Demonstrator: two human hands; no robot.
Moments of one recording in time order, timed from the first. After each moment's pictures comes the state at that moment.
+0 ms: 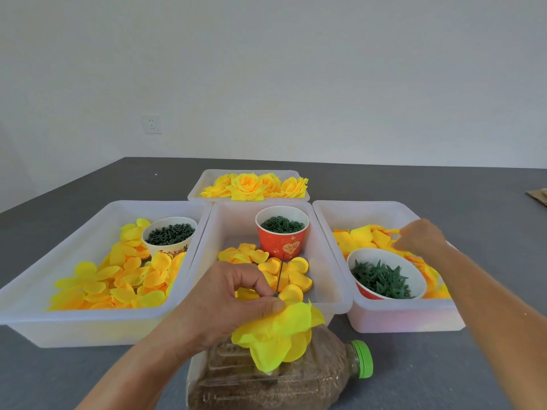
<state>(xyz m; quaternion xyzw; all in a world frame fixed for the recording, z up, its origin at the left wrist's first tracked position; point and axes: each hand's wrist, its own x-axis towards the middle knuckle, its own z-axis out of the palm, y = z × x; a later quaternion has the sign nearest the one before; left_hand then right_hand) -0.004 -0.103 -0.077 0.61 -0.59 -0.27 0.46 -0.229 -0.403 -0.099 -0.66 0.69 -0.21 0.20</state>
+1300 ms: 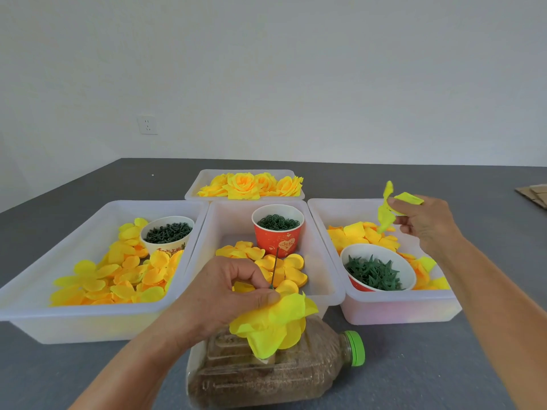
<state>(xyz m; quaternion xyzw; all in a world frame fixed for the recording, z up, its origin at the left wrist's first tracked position) -0.005 -0.103 -0.079 0.61 -0.57 -0.28 0.47 -0.234 -0.358 -0.062 -0.55 0.45 -0.52 0.48</state>
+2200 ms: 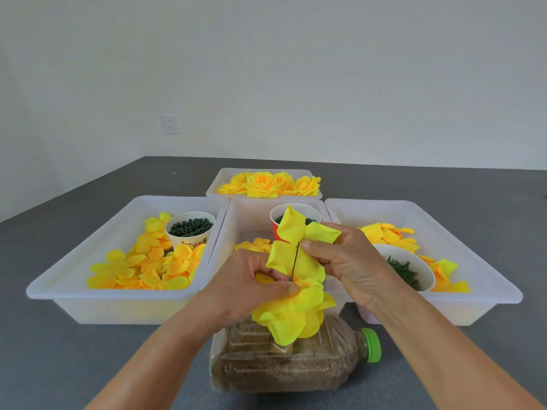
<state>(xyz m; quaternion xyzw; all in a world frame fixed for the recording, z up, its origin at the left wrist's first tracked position) -0.007 -0.103 -0.081 0.60 -0.55 -0.31 0.49 -0.142 -0.219 -0.074 -0.63 0.27 -0.35 0.64</state>
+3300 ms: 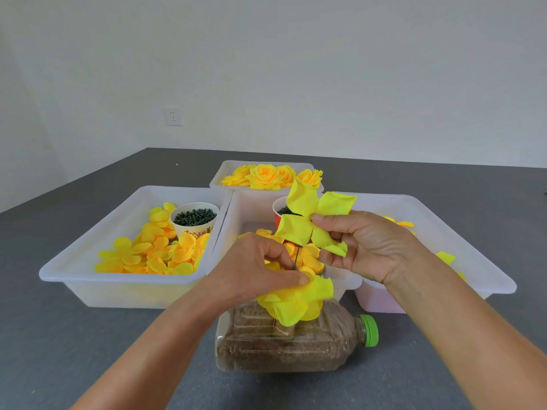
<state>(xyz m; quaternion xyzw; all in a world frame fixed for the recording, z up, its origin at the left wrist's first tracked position) -0.009 -0.101 -0.075 0.65 -0.58 -0.23 0.43 -0.154 -0.198 -0.029 -0.53 0.31 -0.24 0.75</state>
